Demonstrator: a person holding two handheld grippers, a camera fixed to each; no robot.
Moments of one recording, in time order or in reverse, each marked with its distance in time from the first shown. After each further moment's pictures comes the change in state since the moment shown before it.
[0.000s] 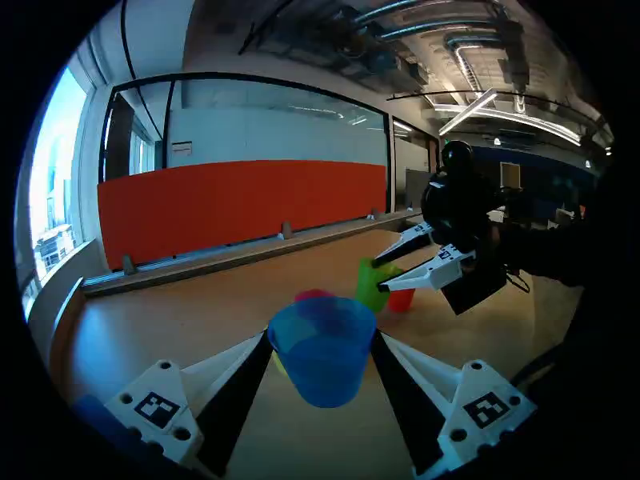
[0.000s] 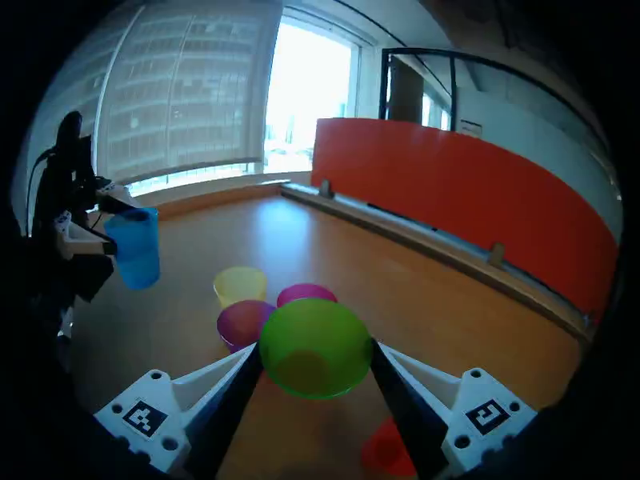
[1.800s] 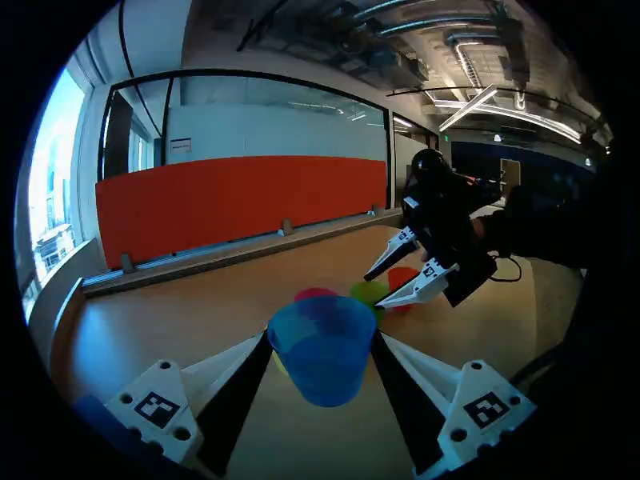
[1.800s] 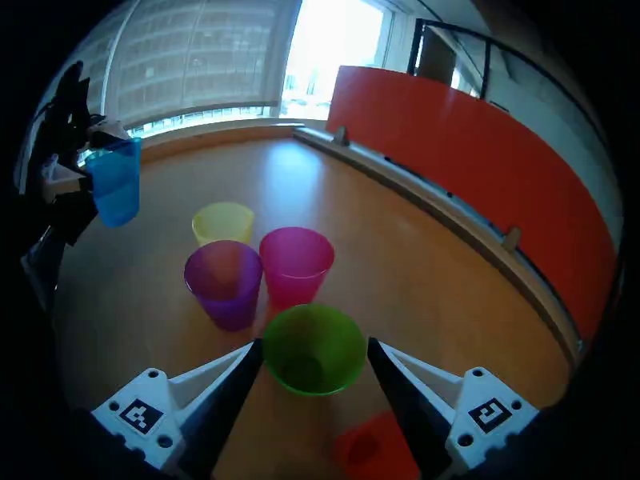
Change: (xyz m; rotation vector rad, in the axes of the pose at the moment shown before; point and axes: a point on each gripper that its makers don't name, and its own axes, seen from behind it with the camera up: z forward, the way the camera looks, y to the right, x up) left arm -0.002 -0.003 0.007 -0.001 -0.021 0.005; right arm -0.056 0.024 0.031 0.041 -0.250 -0.127
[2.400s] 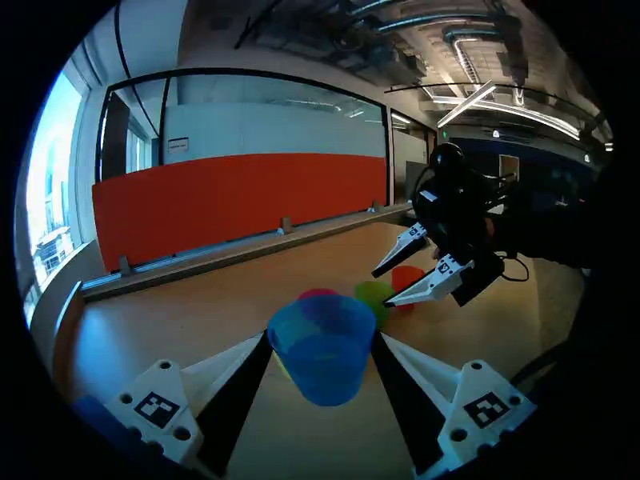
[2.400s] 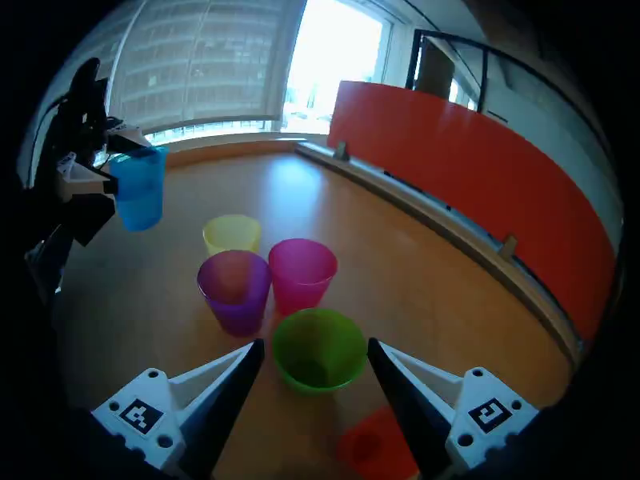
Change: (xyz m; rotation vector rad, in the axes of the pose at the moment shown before) left arm 0.002 -0.006 0.012 -0.005 -0.011 0.010; right arm 0.005 -0.002 -0.012 -0.004 0.065 0.003
